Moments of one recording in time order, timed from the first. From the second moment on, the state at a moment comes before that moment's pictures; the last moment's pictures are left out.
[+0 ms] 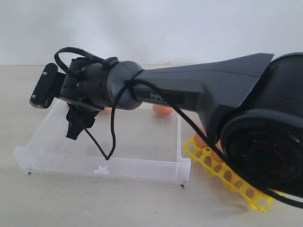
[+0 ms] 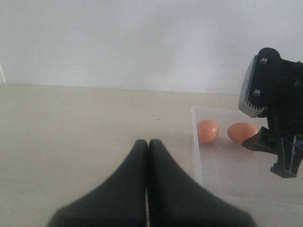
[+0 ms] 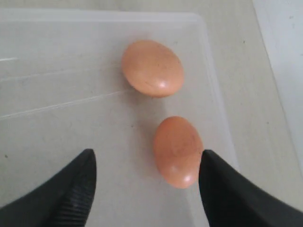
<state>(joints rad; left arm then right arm) 0.07 0.00 0.00 -0.04 0.21 0.02 0.94 2.34 -1.90 -0.68 0.61 0.08</state>
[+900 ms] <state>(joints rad) 0.07 0.00 0.00 -0.04 0.21 0.02 0.87 2.39 -1.91 -0.72 0.50 0.10</state>
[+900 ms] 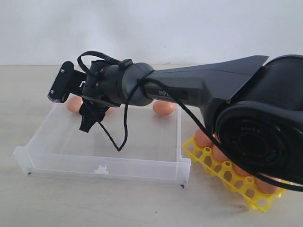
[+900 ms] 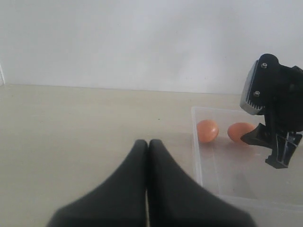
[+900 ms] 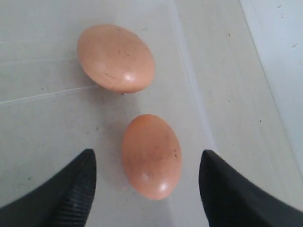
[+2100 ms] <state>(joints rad) 0.07 0.00 0.00 -0.04 0.21 0.02 0.85 2.53 -2.09 -0.68 0.47 0.13</state>
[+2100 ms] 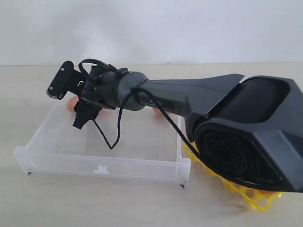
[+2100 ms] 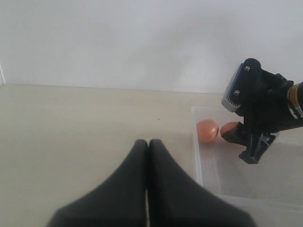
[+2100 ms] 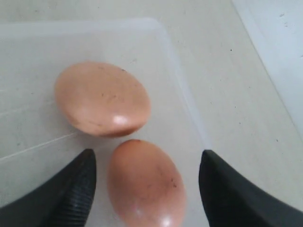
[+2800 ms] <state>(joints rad) 0.07 0.00 0.00 -0.04 0.21 0.02 0.85 2.56 -2.14 -0.66 0.54 0.13</state>
